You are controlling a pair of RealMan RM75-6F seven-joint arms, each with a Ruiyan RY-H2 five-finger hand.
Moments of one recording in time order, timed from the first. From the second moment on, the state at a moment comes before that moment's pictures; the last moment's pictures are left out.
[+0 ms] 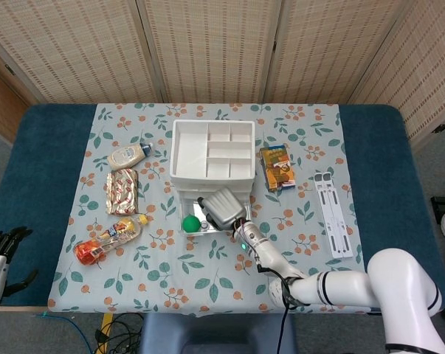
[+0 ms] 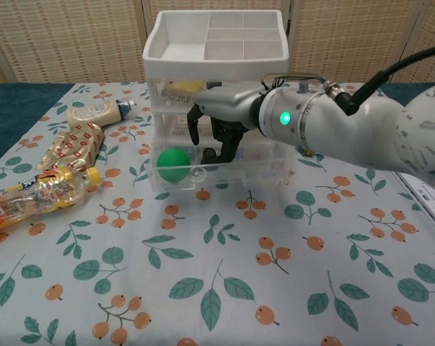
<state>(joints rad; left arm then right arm) -0.06 -1.11 -0.03 -1.58 1.52 1.52 -0.07 1.14 -1.67 0.19 -1.48 -0.71 0.91 -0.70</state>
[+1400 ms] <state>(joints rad) -0.06 -1.11 -0.03 -1.58 1.52 1.52 -0.07 1.12 -1.65 0.22 -1.52 -0.76 0.95 -0.64</state>
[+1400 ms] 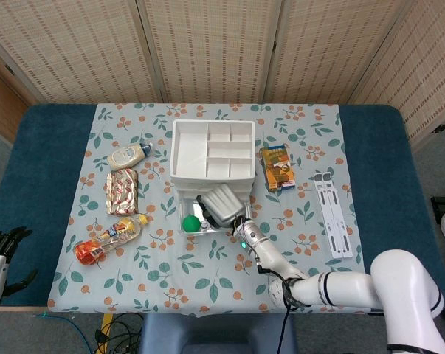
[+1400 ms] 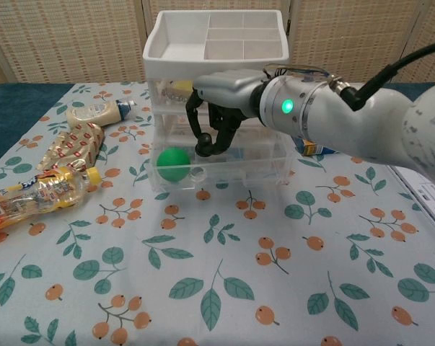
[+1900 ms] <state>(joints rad) -0.07 -1.11 -0.03 -1.60 1.55 1.53 -0.06 0.92 -1.37 0.18 -1.83 -0.94 1.07 -0.48</state>
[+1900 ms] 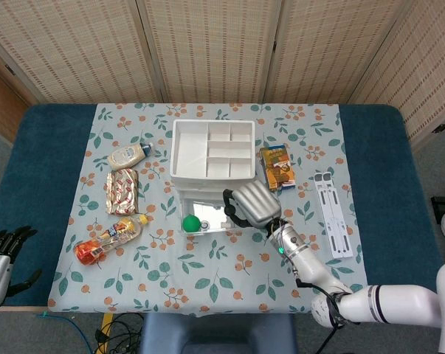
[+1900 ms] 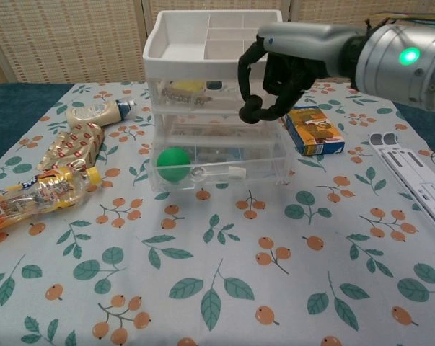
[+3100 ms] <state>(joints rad) -0.09 -1.11 -0.02 -1.61 1.56 1.51 -0.03 0.64 -1.46 0.01 -1.63 -1.21 0.99 -0.12</state>
